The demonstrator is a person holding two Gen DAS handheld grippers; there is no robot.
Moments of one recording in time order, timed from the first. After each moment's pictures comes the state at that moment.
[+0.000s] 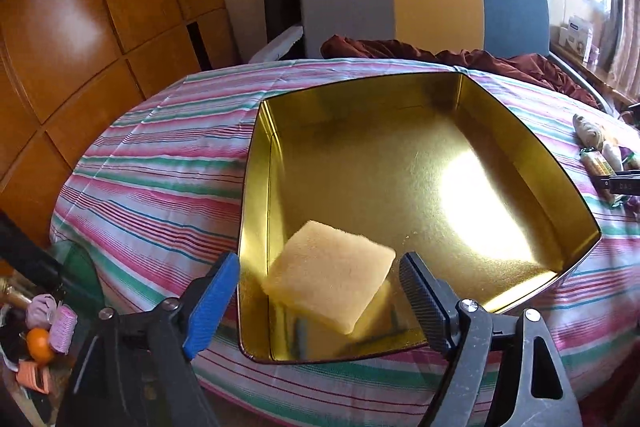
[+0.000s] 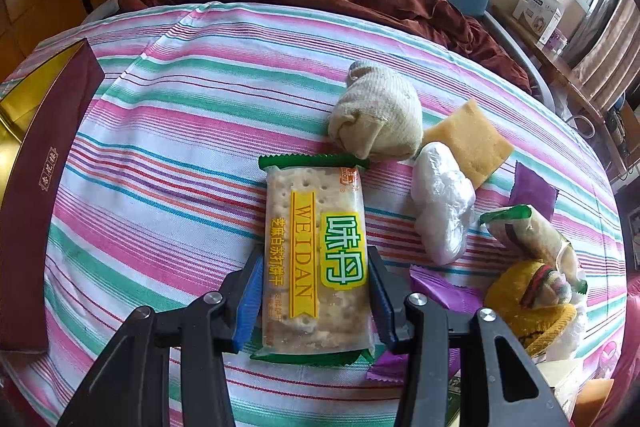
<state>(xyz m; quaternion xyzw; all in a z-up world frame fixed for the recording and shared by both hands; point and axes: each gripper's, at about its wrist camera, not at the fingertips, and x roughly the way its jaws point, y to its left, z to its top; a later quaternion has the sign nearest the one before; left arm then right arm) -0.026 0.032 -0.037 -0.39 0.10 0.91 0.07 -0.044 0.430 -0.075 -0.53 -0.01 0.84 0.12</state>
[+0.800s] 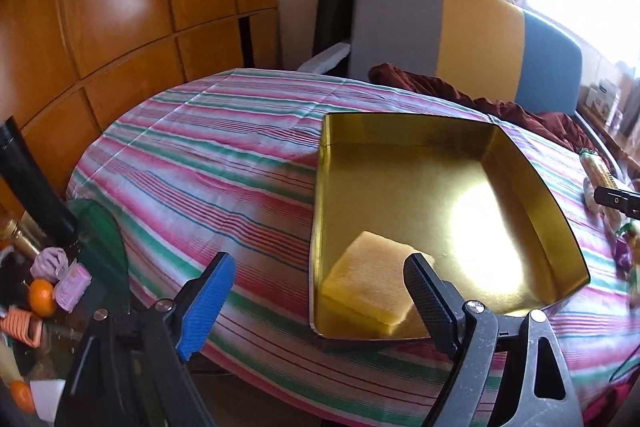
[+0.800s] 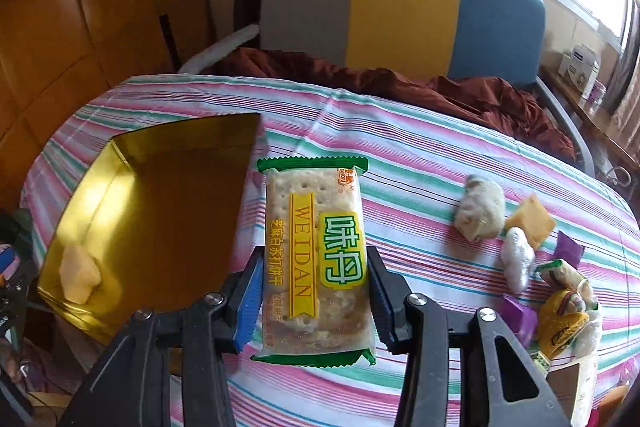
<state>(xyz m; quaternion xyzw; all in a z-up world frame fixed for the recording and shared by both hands) -0.014 -0.020 -0.014 -0.37 0.01 0.93 0.02 -0.021 0.289 0.015 -0.43 0.01 0.90 -0.02</state>
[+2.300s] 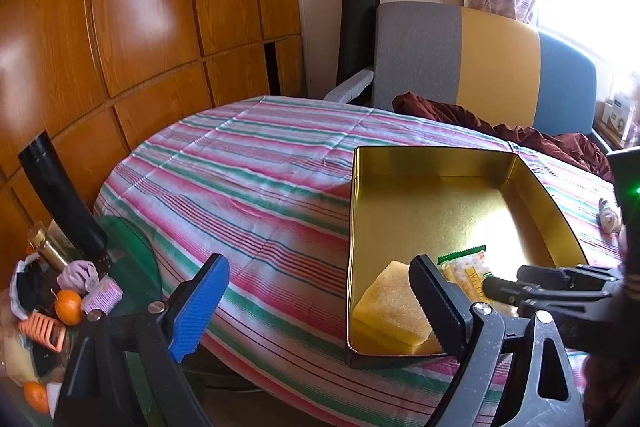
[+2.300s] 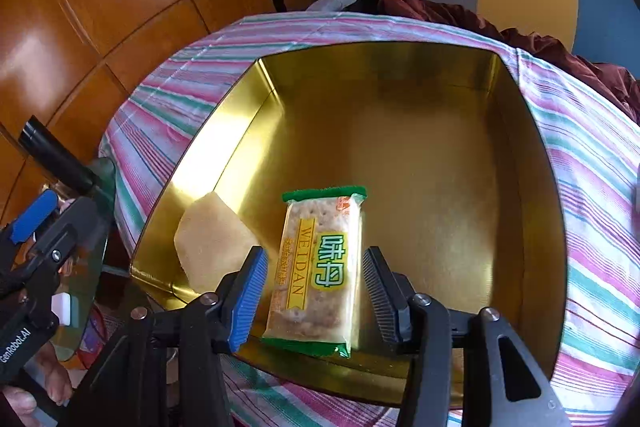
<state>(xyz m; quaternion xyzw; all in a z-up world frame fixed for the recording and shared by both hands) -0.001 -0.026 0.005 -0.32 0.02 0.95 -0.02 -0.023 0.162 -0.042 -0.48 0.05 0.86 -0.17</state>
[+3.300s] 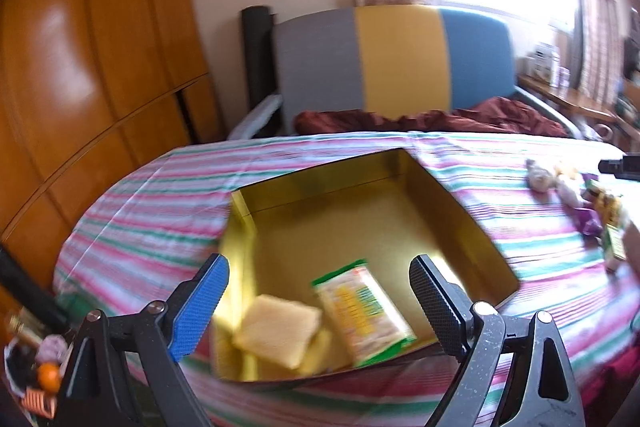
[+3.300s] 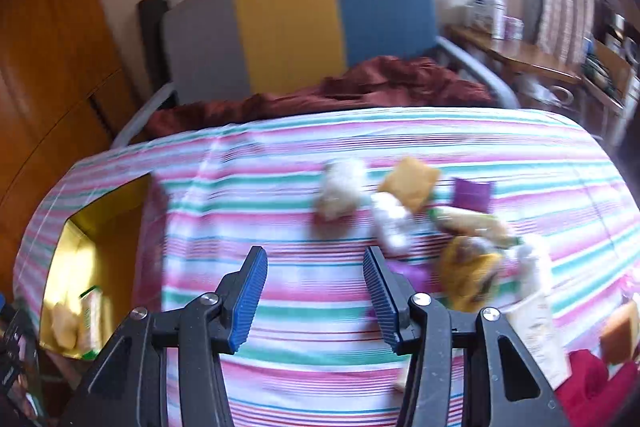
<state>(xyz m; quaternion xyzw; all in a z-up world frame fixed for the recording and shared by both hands) 0.012 0.088 0.026 -0.29 0.11 0.94 0.12 0.052 0.461 0.028 -0.38 0.14 0.90 0.15</state>
